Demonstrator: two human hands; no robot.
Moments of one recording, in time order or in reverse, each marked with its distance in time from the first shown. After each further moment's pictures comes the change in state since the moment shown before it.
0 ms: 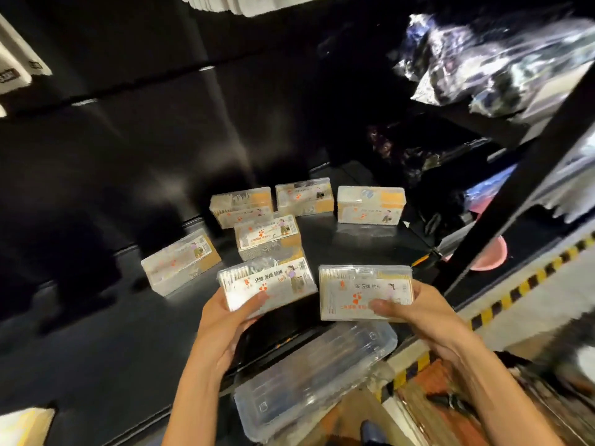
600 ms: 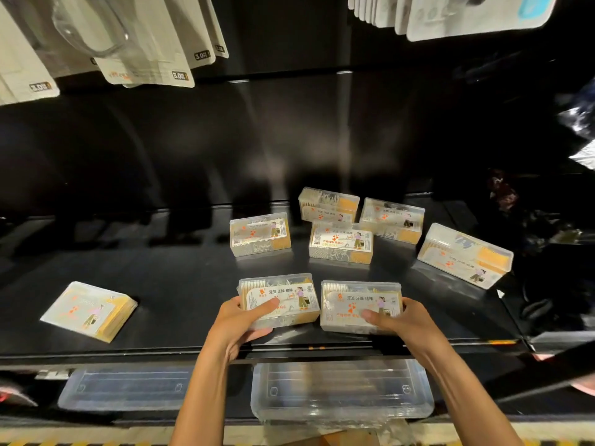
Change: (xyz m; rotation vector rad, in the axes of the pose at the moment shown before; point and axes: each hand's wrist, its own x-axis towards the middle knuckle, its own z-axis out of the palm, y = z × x) left_hand -0.014 -0.021 -0.044 -0.092 0.442 -0.220; right_hand 0.092 -0.001 0.060 -0.333 -0.301 0.061
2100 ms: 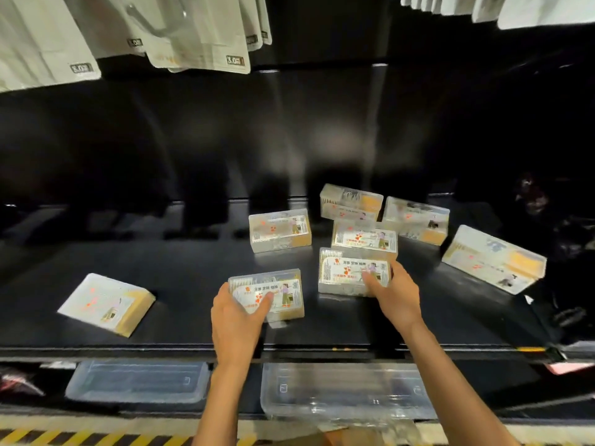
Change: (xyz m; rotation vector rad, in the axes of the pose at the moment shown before) left_hand 0.020 -0.029 -0.036 0.553 0.516 0.612; right_hand 0.040 -0.028 0.062 -0.356 0.295 -0.294
